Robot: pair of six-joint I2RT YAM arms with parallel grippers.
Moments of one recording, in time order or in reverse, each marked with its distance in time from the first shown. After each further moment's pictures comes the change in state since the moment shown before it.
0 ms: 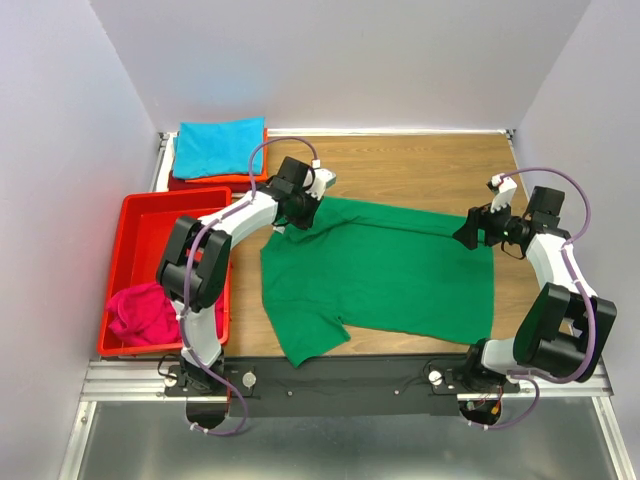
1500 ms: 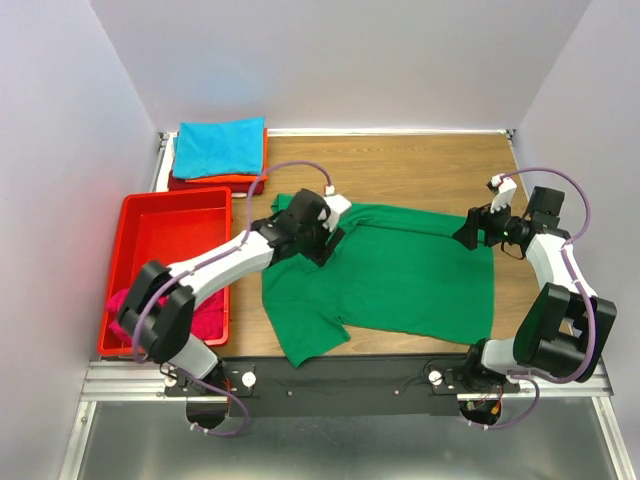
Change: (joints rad) left arm -0.260 -0.314 -0.298 0.023 -0.150 -0.100; right arm 0.000 0.000 -0.002 0.000 0.000 -0.001
